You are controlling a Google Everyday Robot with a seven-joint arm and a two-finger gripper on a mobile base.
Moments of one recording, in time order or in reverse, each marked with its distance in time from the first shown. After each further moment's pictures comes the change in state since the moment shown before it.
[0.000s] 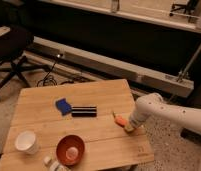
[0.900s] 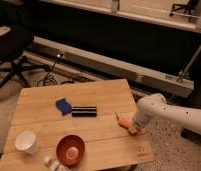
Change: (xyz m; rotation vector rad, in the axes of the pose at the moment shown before) arm 0.015 0.000 -0.003 -0.002 0.039 -0.020
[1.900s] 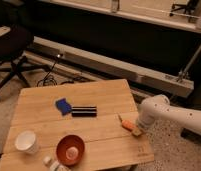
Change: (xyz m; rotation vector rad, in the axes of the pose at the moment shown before) arm 0.029 -0.005 0.000 -0.012 0.044 0.004
